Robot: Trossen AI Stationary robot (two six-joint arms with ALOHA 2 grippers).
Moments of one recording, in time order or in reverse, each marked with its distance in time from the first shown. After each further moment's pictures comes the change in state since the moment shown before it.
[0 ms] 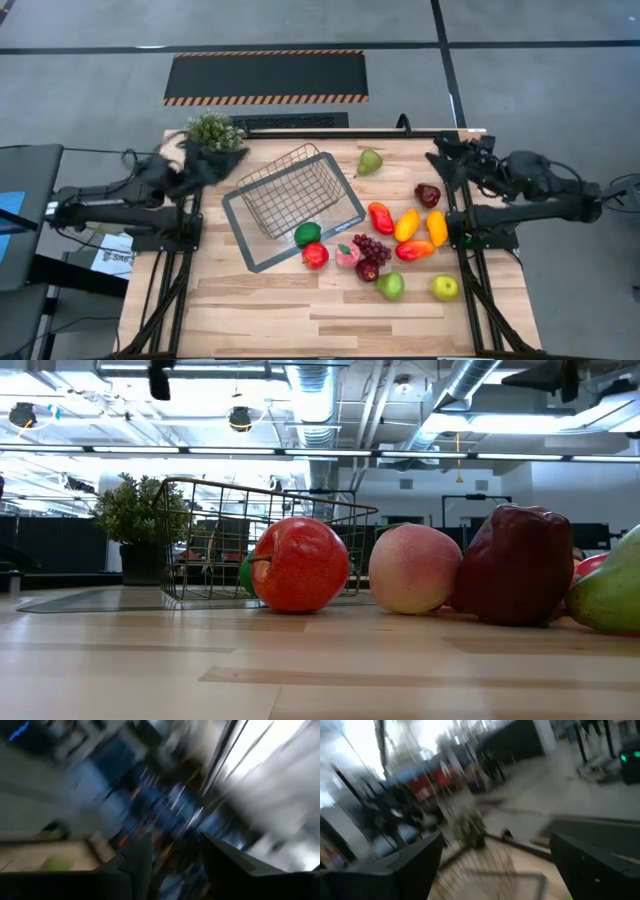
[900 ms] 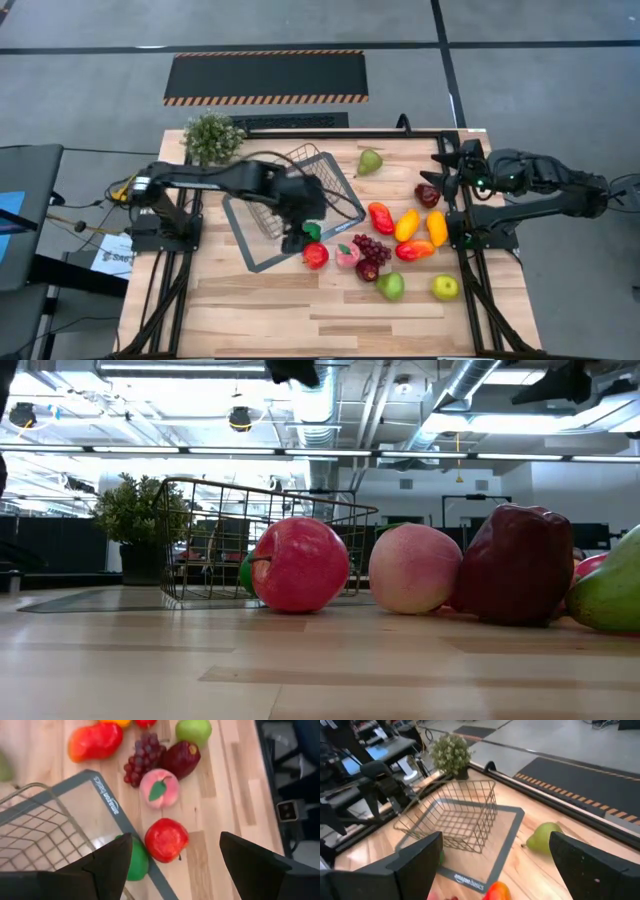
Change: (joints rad) left arm -0.187 1.112 1.178 -1.278 0.449 0.796; right arm 0.002 0.133 0.185 -0.463 -0.121 0.101
